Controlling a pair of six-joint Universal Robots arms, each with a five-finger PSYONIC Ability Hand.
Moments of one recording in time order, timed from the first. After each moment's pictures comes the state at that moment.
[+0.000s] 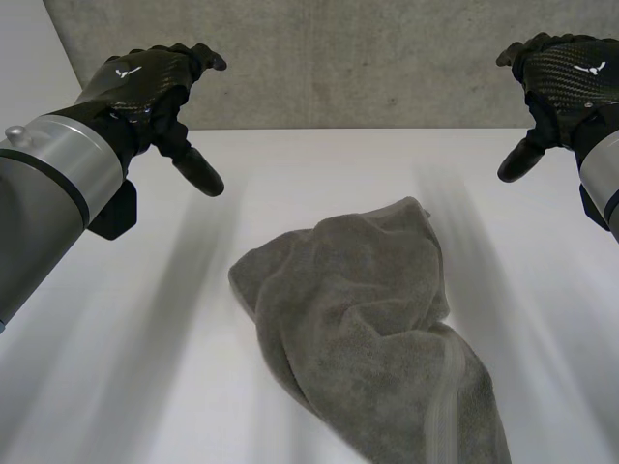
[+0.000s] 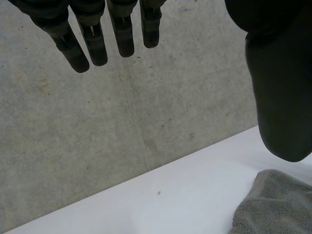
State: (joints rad) left arm 4.23 -1.70 -1.26 2.94 -1.58 3.11; right arm 1.91 -1.52 1.43 0.04 1.61 2.90; left_hand 0.27 0.27 0.25 0.28 0.23; right_hand 0.23 0.25 0.24 0.25 0.05
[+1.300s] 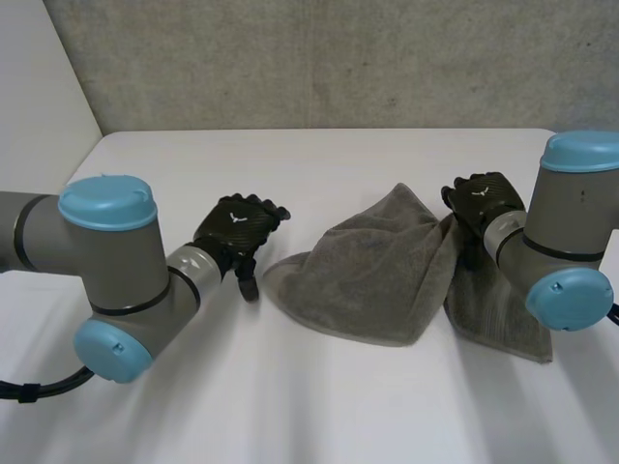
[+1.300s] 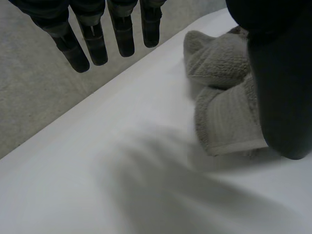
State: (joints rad) left arm 4.21 -2.15 -1.40 3.26 -1.42 3.46; right arm 1.90 -0.93 1.22 0.04 1.59 2.61; left_hand 0.27 0.27 0.25 0.28 0.23; right_hand 0.23 0.24 0.24 0.25 0.05
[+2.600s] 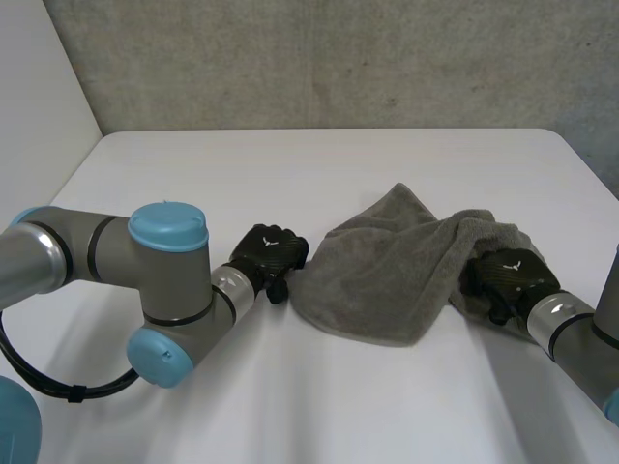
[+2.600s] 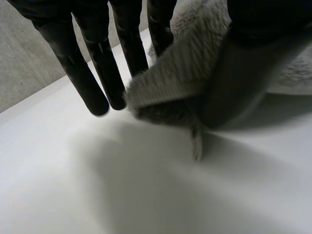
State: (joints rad) left arm 4.15 -2.35 -1.27 3.26 -1.42 3.41; right arm 1.71 -1.17 1.82 -0.20 1.36 2.68; left_hand 1.07 1.08 1.08 1.09 1.07; right_hand 0.88 0.89 0.87 0.87 0.70
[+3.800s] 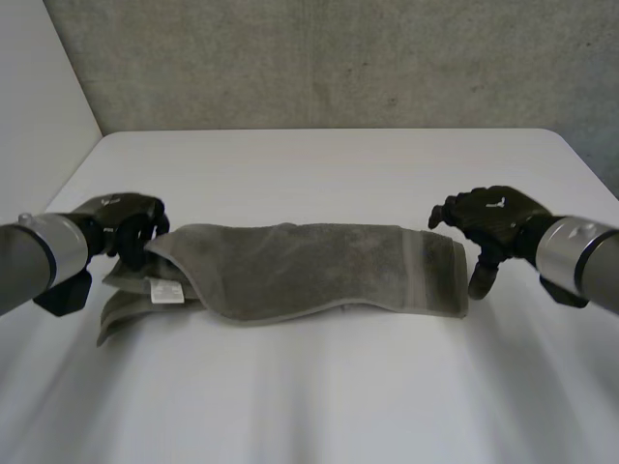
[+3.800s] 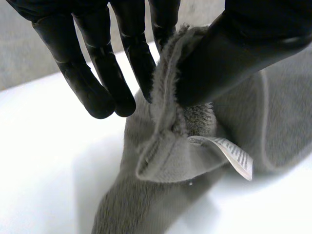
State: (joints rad) left arm 4.56 -1.87 -1.45 2.81 -1.35 3.32; right arm 1.77 -1.26 1.48 0.25 1.18 2.64; left_hand 1.43 1.48 1.51 1.49 1.48; right_hand 0.34 0.36 0.36 0.34 0.13
